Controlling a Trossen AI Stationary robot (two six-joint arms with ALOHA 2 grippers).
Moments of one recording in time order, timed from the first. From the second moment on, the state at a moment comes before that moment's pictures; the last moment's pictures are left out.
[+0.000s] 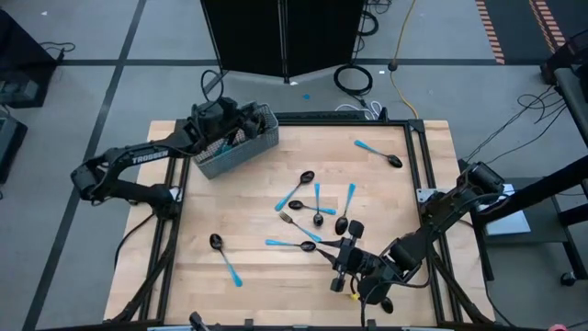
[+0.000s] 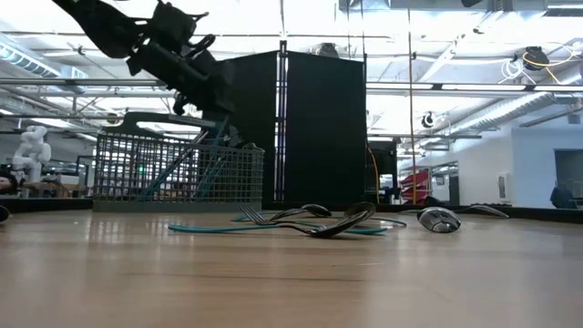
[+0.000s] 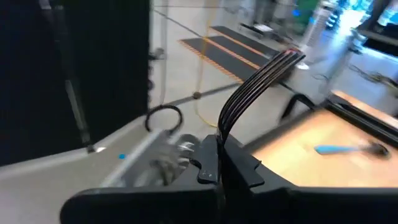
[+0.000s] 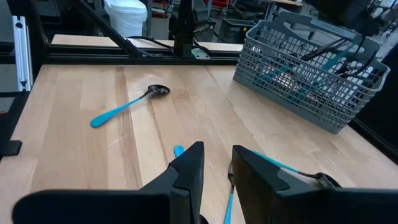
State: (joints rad) left arm 0.68 1.26 0.72 0.25 -0.12 -0.21; right arm 0.72 1.64 1.11 -0.14 1.02 0.48
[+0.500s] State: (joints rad) left arm 0.68 1.20 0.73 0.14 -0.10 -0.21; right arm 0.71 1.64 1.11 -0.16 1.02 0.50
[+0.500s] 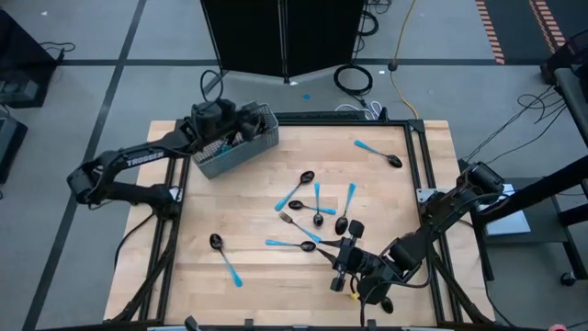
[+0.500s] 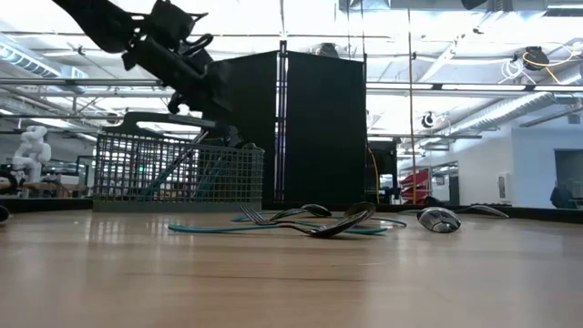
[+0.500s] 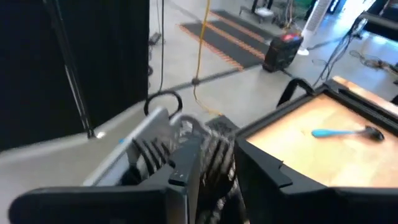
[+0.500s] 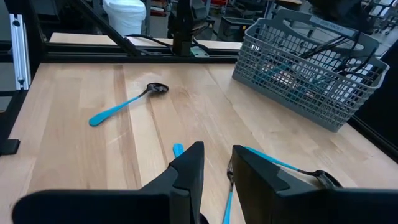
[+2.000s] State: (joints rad) left arm -0.34 0.99 0.42 0.30 -0.20 -0.23; right arm 0.28 1.95 1.11 -0.07 0.50 0.56
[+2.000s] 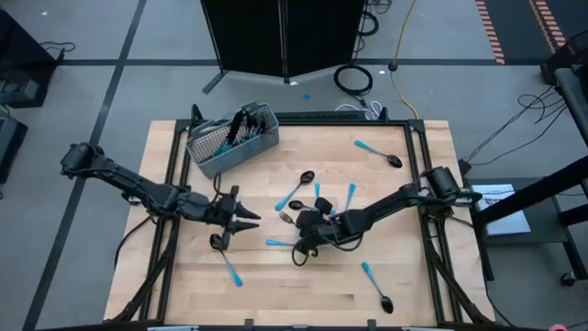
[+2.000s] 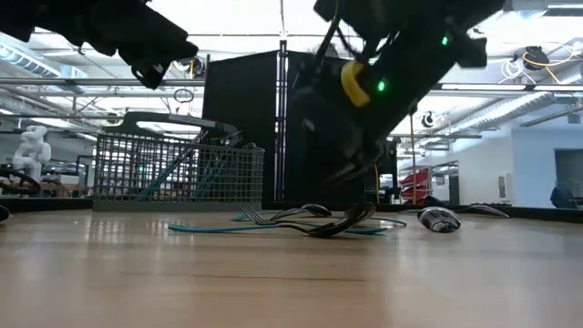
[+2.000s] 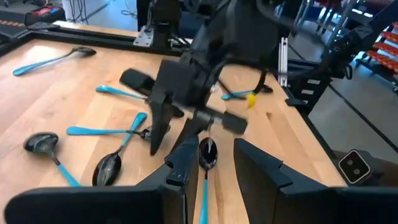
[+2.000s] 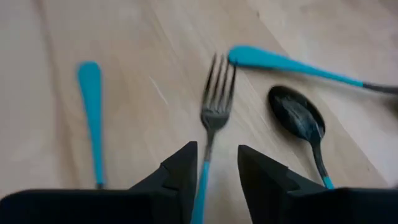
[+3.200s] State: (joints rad) left arm -0.34 0.98 0.42 0.42 -0.25 -0.23; right arm 0.29 1.94 1.10 0.23 0.58 0.39
